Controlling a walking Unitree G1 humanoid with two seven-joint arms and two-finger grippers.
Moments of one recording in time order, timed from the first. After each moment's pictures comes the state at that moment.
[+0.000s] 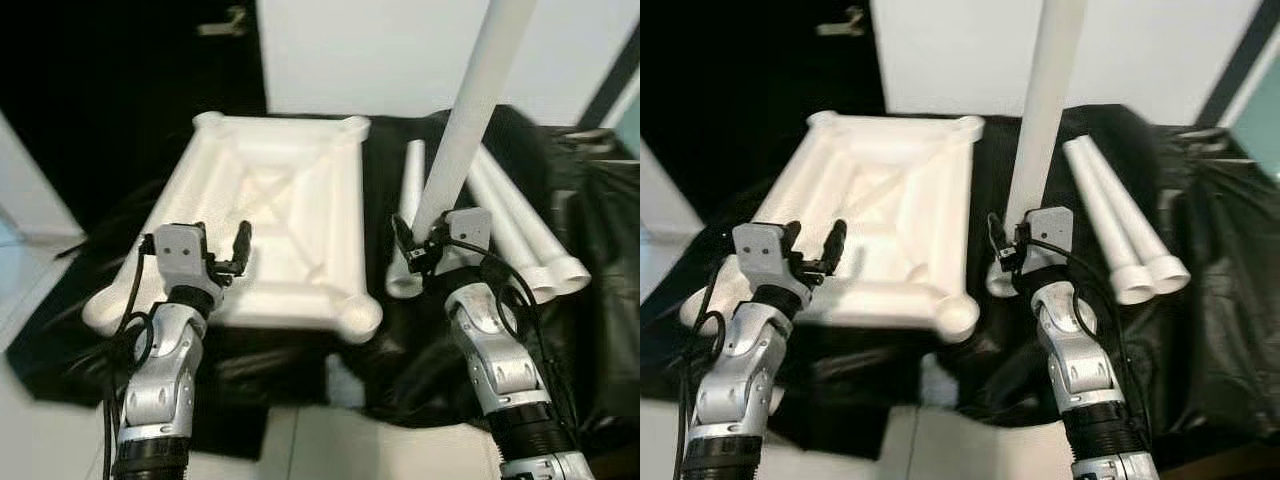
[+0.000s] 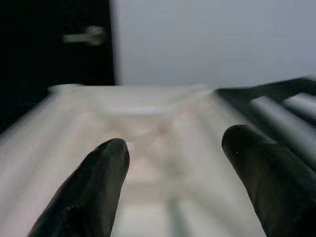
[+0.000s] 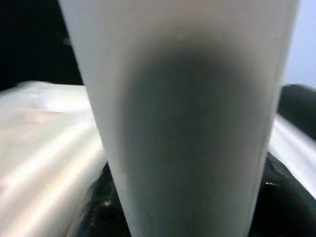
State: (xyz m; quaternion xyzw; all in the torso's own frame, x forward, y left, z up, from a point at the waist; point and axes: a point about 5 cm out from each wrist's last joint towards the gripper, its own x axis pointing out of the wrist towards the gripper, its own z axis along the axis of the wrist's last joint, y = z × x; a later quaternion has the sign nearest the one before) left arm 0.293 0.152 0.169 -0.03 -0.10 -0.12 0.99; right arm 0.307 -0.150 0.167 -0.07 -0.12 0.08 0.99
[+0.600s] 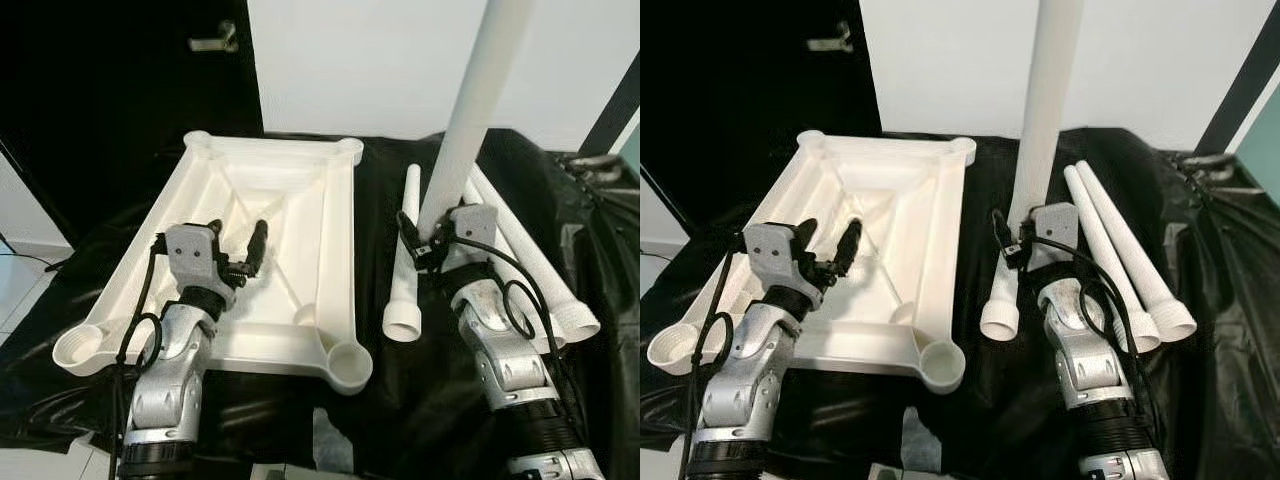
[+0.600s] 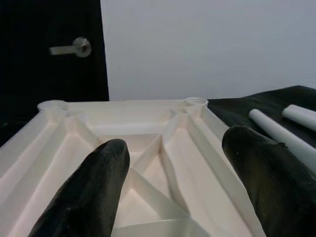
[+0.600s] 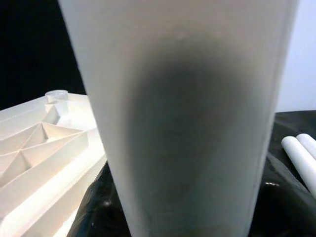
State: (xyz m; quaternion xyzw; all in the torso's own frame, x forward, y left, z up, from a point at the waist) left arm 0.288 0.163 0.175 0.00 -0.11 -0.14 0.98; right arm 0.310 -0.141 0.175 -0.07 -0.14 0.10 0.98
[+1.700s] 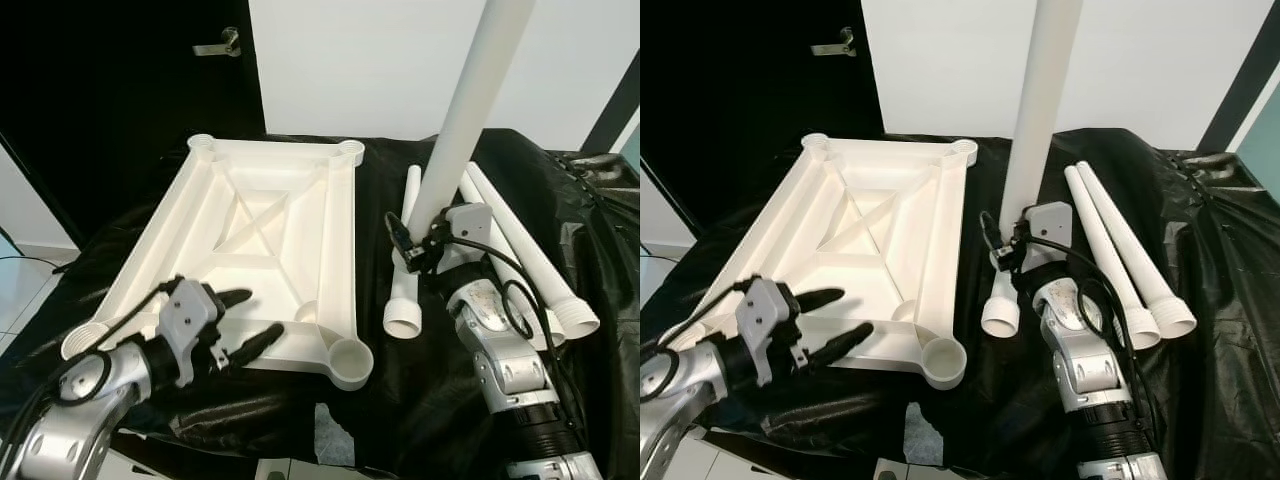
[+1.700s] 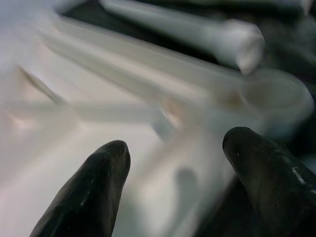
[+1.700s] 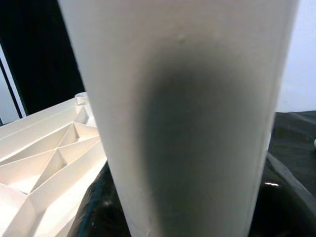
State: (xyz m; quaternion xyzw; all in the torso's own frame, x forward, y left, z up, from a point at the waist) left arm 0.216 0.184 0.151 0.17 0.09 -0.46 0.86; right arm 0.305 -0.132 0.178 -0.05 -0.13 0.14 0.98
